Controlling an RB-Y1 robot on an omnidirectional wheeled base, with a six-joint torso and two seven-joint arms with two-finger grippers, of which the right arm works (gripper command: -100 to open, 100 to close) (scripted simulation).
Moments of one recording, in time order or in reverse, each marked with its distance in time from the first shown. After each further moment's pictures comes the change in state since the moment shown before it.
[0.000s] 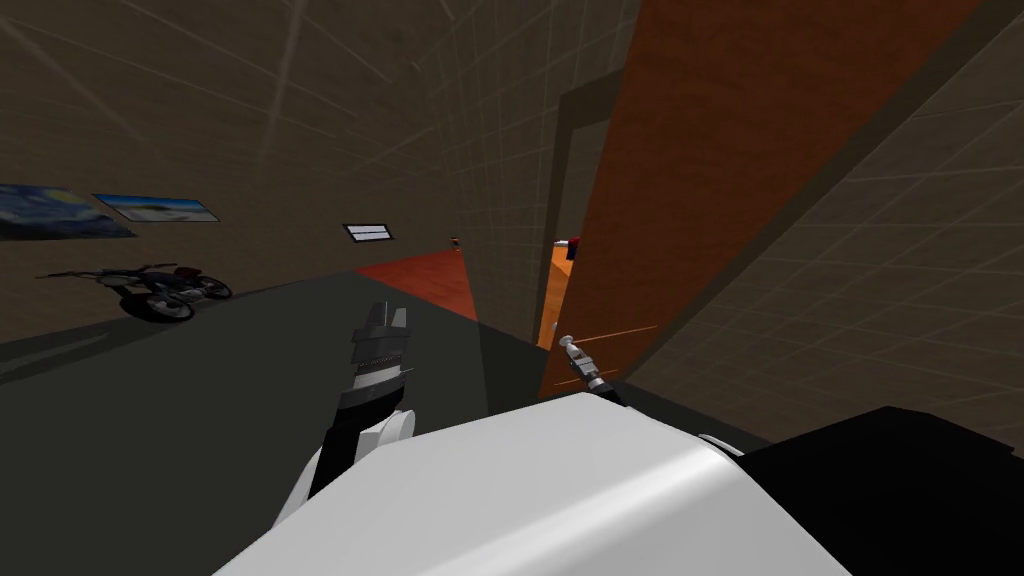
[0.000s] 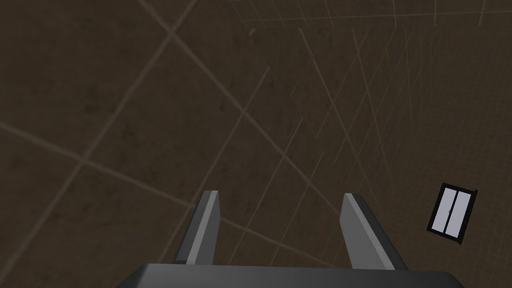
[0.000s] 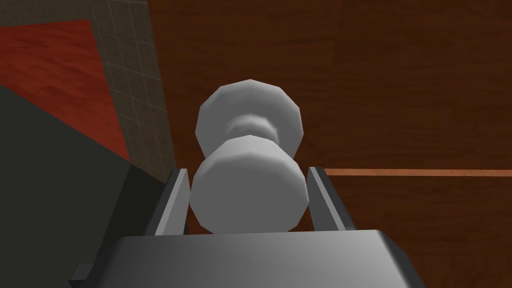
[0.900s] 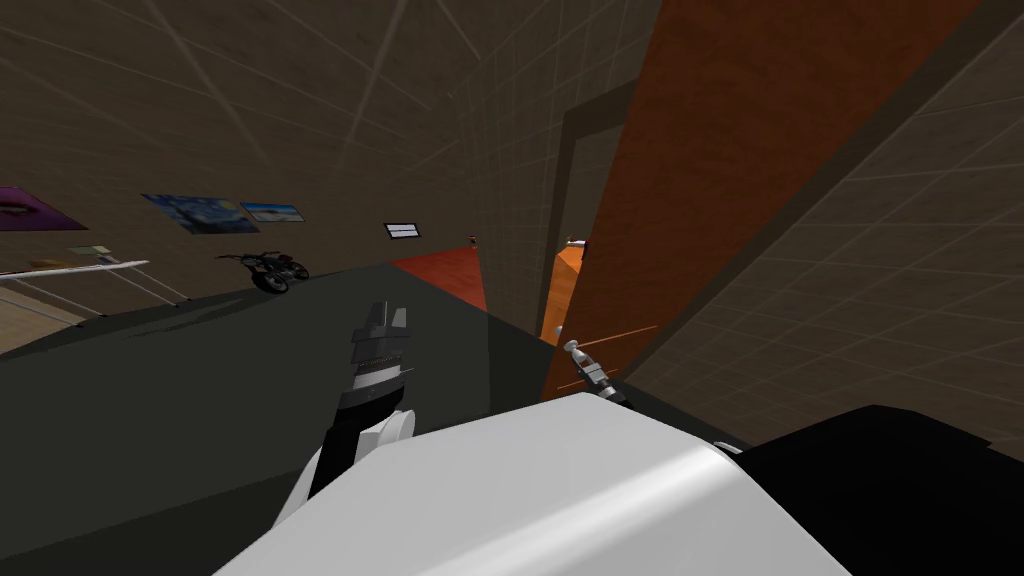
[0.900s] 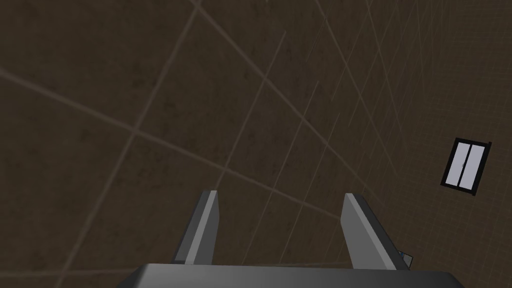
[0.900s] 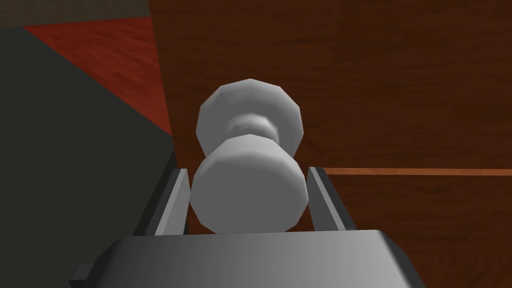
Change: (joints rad) arm 0.045 -0.050 0.043 0.036 0.016 -0.107 -0.065
